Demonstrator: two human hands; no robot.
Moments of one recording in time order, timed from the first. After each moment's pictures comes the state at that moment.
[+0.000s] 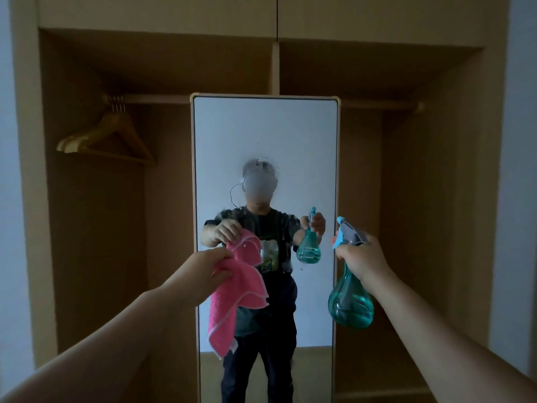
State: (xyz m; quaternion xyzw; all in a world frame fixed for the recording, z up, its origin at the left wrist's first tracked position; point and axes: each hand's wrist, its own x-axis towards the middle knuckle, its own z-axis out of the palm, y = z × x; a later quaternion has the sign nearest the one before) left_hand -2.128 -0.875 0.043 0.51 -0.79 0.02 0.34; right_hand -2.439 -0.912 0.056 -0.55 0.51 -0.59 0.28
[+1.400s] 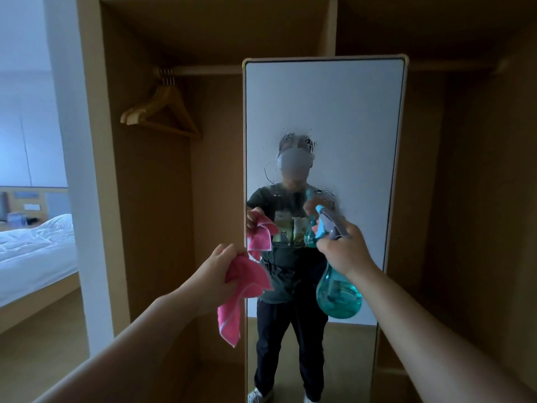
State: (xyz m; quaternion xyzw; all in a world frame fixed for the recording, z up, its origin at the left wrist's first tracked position) left_hand -2.066 -0.842 -0.017 0.54 -0.75 -0.06 0.37; right_hand -2.324 -0.893 0.028 -0.67 0.41 -0.56 0.27
